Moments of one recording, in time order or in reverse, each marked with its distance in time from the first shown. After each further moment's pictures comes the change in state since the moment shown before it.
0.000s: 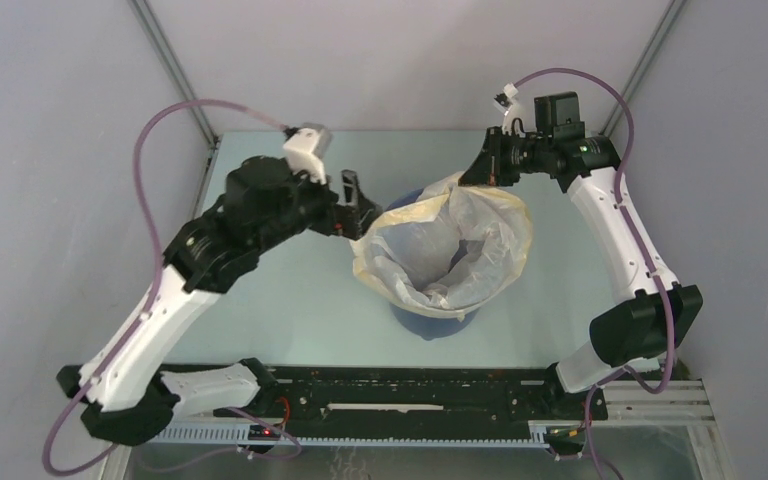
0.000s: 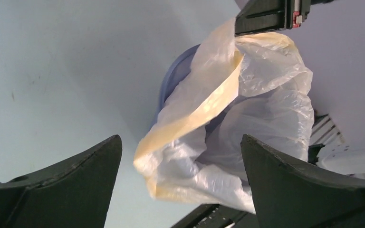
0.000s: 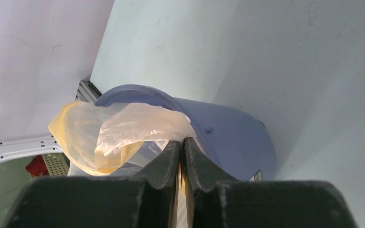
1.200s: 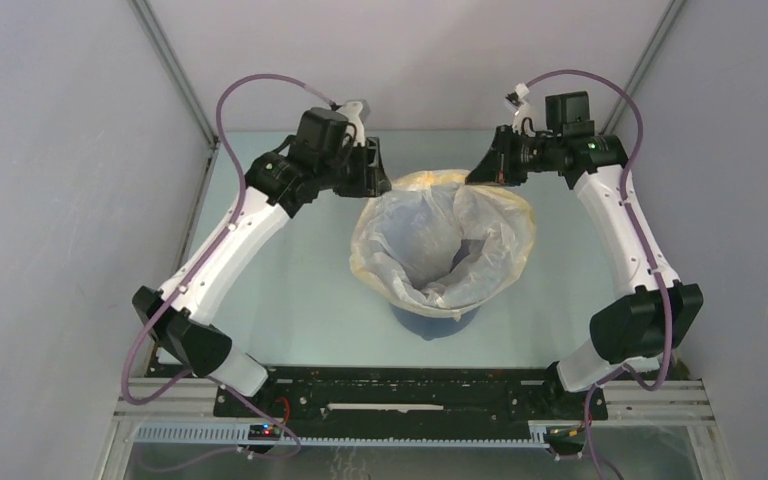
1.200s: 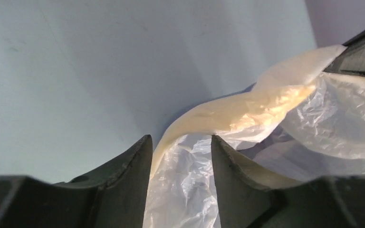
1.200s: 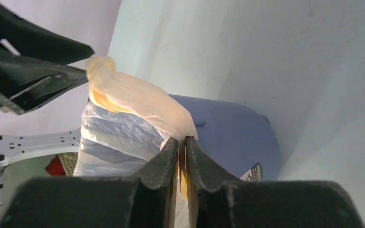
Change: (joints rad) left arm 0.106 0.480 0.268 -0.079 0.080 0.036; right arm -0.053 0.005 0.000 -0.022 -0.049 0.019
